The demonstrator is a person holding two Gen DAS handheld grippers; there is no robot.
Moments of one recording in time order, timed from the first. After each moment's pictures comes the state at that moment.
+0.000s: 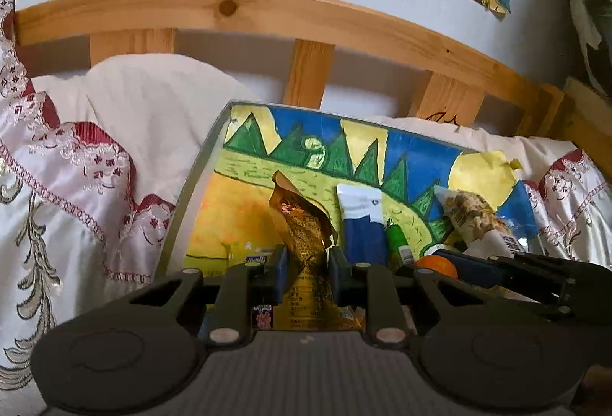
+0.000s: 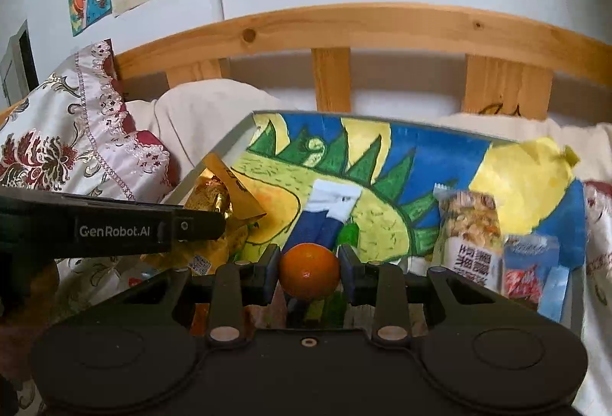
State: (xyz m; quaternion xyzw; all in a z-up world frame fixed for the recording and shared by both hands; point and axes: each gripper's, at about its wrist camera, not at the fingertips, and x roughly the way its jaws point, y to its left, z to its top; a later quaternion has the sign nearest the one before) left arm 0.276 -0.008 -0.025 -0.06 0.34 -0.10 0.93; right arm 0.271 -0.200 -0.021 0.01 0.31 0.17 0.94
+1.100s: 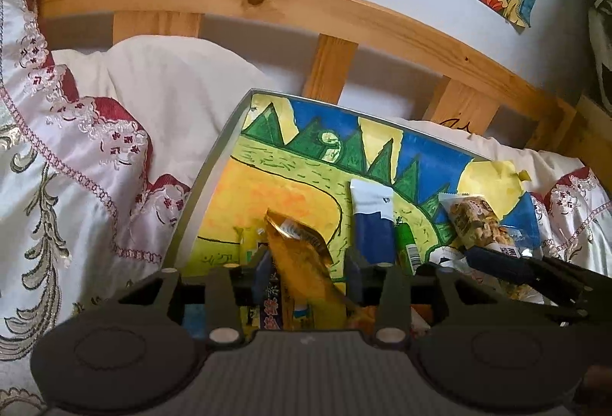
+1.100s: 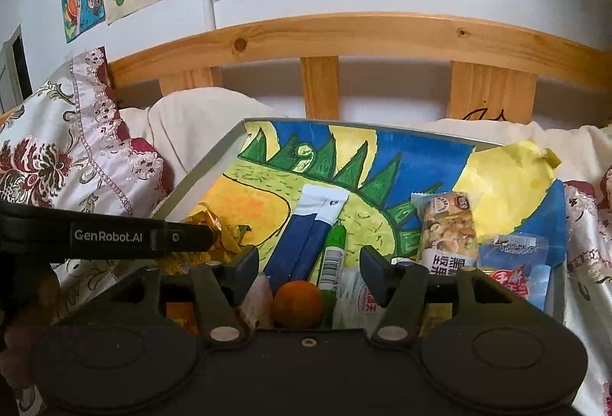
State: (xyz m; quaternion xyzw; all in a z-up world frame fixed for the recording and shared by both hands) left arm 0.272 0.001 -0.023 -0.10 0.35 -0.08 0.93; right arm 0.263 -0.206 -0.012 0.01 0.30 0.16 0.94
